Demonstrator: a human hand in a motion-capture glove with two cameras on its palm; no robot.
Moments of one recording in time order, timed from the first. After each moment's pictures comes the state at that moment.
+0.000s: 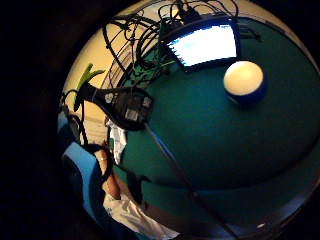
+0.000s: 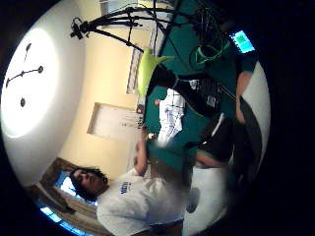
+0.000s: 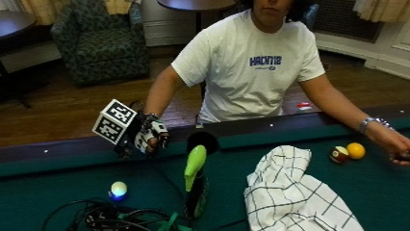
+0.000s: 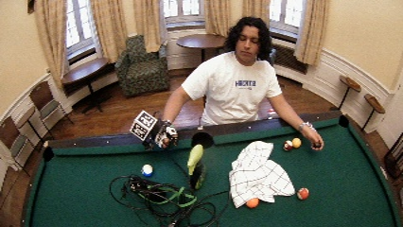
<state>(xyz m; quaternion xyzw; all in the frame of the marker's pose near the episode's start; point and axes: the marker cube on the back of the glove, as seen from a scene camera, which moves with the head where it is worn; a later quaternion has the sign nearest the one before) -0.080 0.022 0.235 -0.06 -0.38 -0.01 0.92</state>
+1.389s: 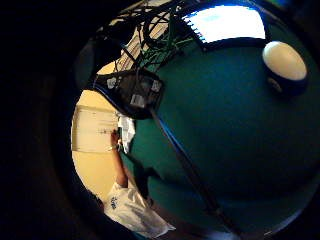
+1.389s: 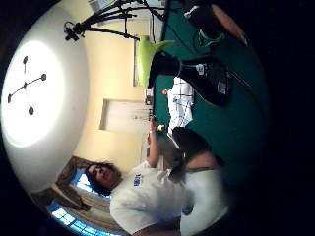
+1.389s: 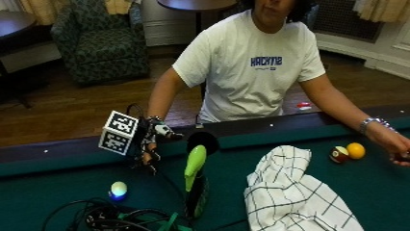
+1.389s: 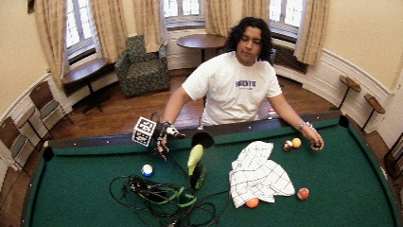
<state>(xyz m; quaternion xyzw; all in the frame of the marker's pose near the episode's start) -0.098 0.021 0.252 -0.13 -0.45 -0.02 0.88</state>
